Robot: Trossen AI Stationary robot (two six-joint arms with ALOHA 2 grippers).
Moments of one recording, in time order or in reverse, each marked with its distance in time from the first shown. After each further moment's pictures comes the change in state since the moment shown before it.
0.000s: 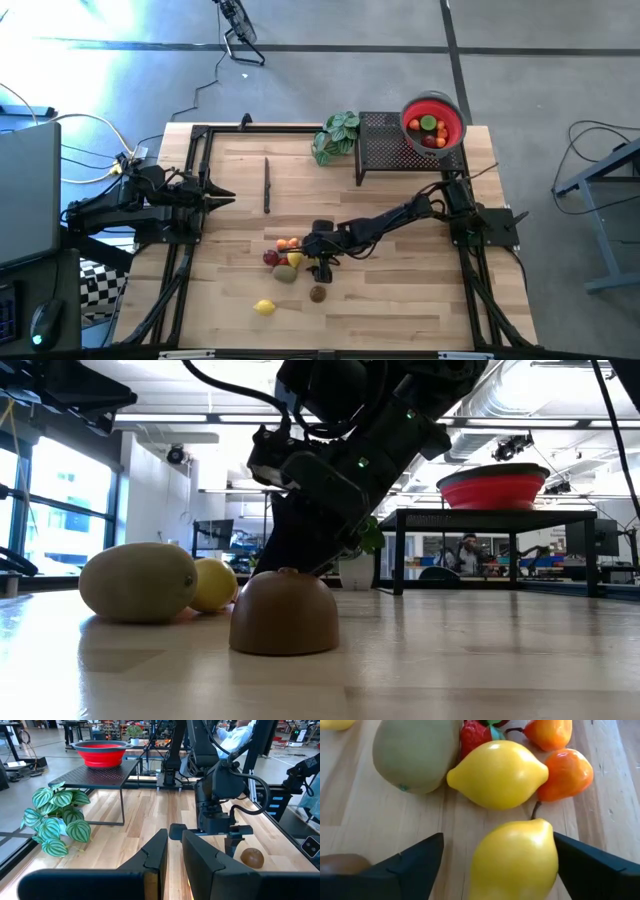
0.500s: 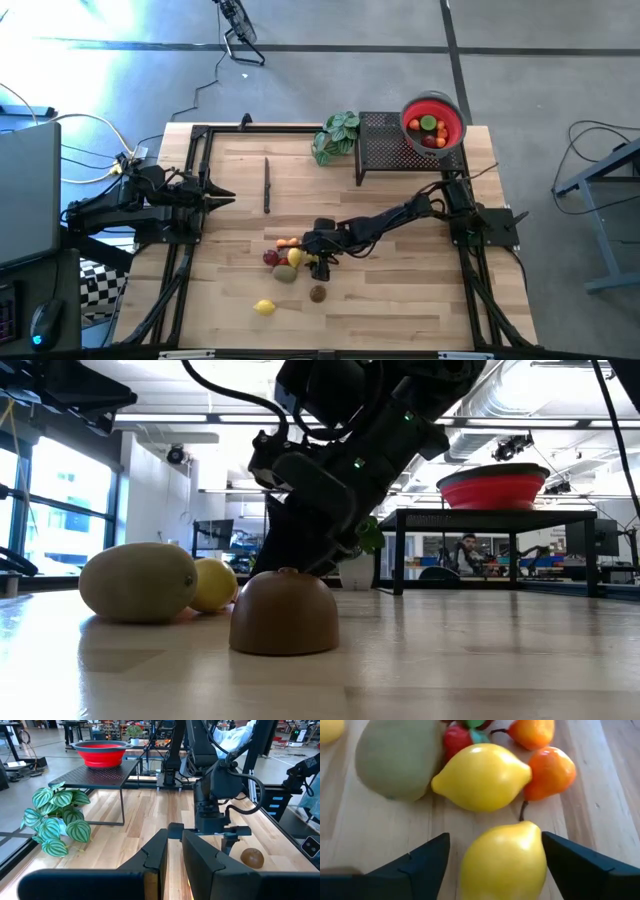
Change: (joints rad) left arm 0.000 0.000 0.000 0.000 0.000 0.000; right arm -0.005 0.000 0.001 -0.020 0.024 0.085
